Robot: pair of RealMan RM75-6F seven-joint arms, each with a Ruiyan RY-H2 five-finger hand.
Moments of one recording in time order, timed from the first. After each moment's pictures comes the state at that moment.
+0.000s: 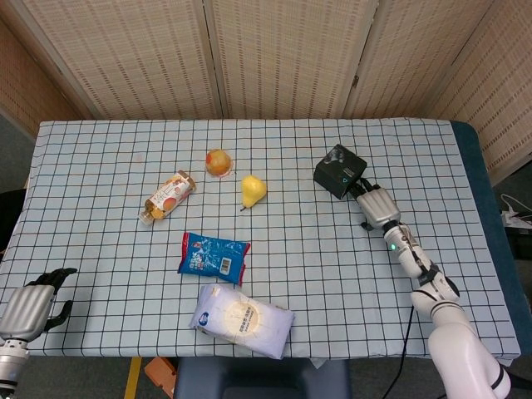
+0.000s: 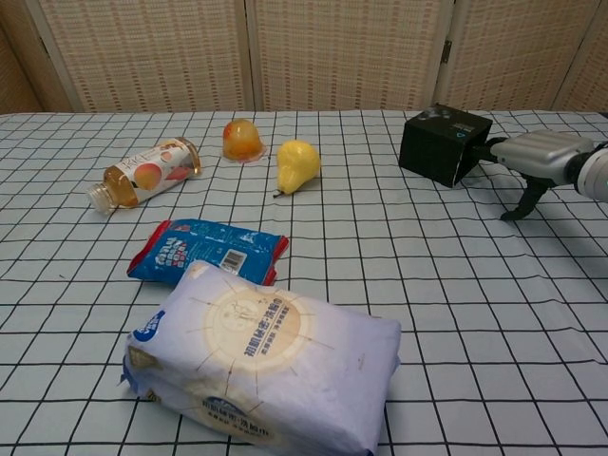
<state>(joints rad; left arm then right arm) -0.16 -1.11 0.01 -1.63 1.39 1.28 0.13 0.81 -1.88 -0.03 -0.22 -1.57 0.76 0.47</state>
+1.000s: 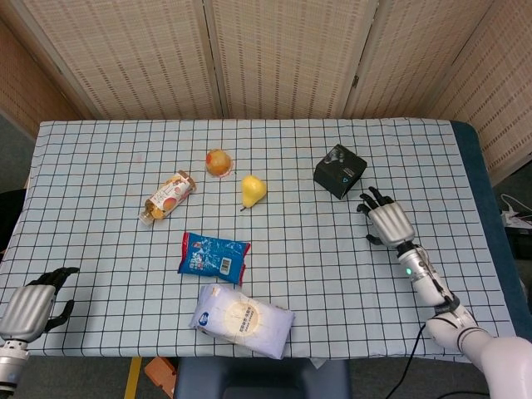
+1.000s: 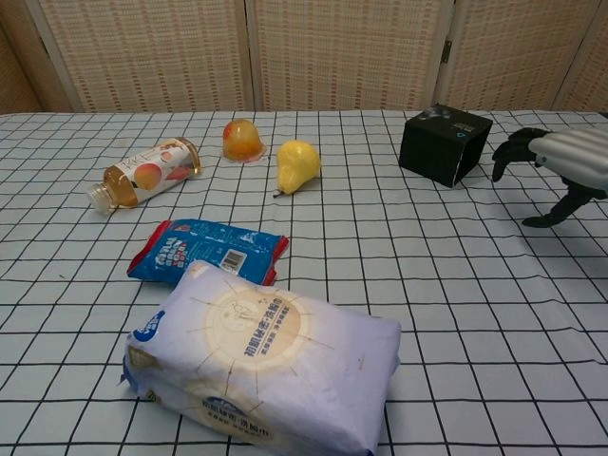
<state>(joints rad) -0.15 -1.09 0.02 -1.64 1.43 1.31 0.10 0.62 -1.66 0.04 -0.76 -1.48 1.05 0.14</state>
